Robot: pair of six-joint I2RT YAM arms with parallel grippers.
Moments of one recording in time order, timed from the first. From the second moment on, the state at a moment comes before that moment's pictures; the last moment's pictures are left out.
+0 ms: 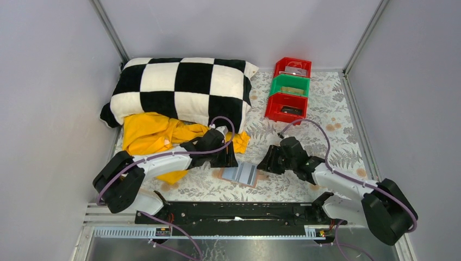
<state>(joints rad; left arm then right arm) -0.80 1.42 0.70 -0.17 0.15 -0.78 0.63 1.14 0.40 -0.08 -0.23 0.87</state>
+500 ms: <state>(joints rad) -0.80 1.41 0.67 -0.13 0.15 -0.79 0.68 1.18 0.39 0.00 -0.26 0.94</state>
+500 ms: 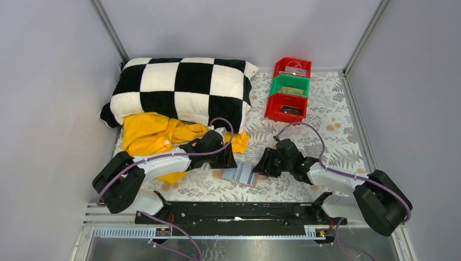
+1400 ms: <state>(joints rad) -0.85 1.45 0.59 0.01 0.27 -0.85 0.68 1.17 0.35 0.09 -0.25 0.97</state>
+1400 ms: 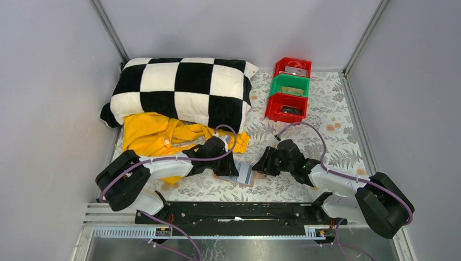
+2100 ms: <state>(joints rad) -0.73 1.38 0.57 -0.10 0.20 -0.80 0.71 1.31 0.35 0.22 -0.31 1.01</state>
